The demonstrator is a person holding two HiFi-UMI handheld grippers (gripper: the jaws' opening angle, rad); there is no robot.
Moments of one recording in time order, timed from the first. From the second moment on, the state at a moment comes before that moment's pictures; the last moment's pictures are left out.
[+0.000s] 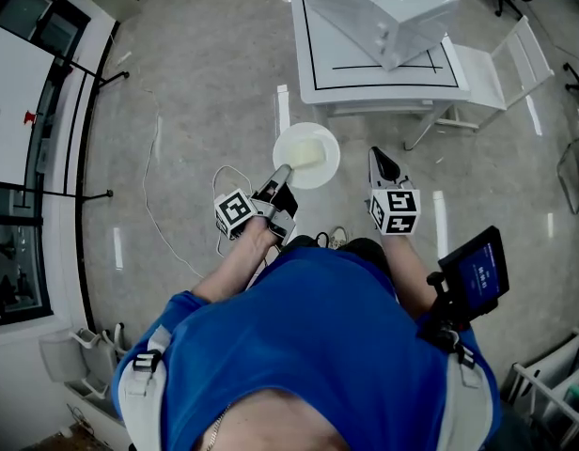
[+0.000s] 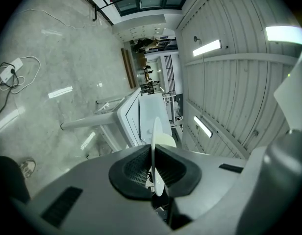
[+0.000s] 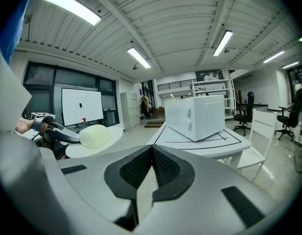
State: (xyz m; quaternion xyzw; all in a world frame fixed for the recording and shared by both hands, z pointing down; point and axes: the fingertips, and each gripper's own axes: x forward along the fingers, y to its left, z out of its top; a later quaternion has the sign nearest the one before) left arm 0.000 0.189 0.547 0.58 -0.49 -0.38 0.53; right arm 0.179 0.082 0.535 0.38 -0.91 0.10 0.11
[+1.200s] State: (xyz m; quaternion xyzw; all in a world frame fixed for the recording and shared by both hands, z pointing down) left arm -0.123 0.044 0.536 0.63 -0.42 -0.30 0.58; right arm 0.109 -0.051 0.564 0.52 -0.83 0.14 0.13
